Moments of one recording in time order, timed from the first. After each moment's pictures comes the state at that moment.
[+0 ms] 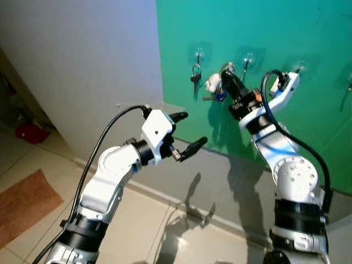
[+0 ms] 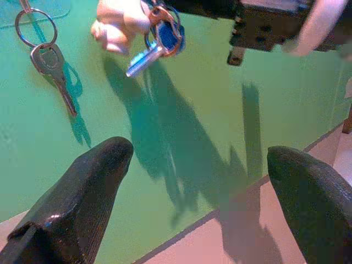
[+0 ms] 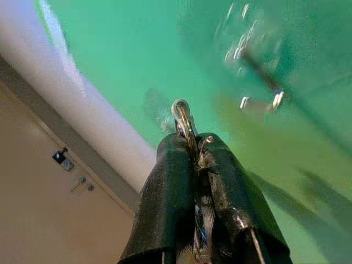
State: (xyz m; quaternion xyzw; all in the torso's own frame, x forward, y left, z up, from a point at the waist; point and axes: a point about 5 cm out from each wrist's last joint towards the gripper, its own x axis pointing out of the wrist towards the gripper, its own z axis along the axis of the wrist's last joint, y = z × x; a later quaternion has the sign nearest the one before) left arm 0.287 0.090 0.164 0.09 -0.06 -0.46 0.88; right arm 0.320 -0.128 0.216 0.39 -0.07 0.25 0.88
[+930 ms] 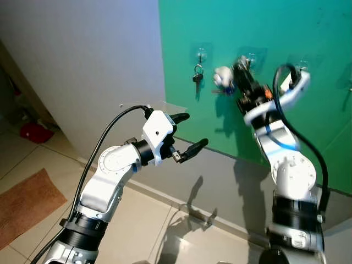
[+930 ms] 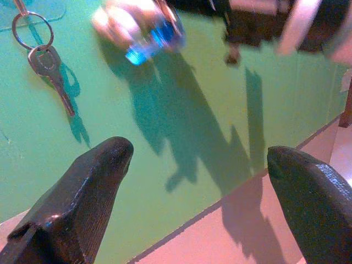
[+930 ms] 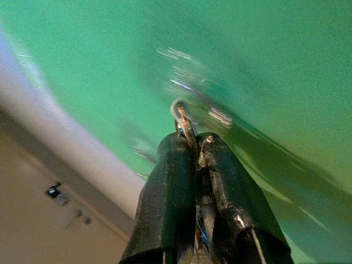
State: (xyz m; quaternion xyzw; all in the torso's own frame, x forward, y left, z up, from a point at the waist) left arm 0.288 0.090 0.165 0.09 -0.06 -0.47 0.87; right arm 0.320 -0.143 0.204 0.43 -0.08 0.19 0.88
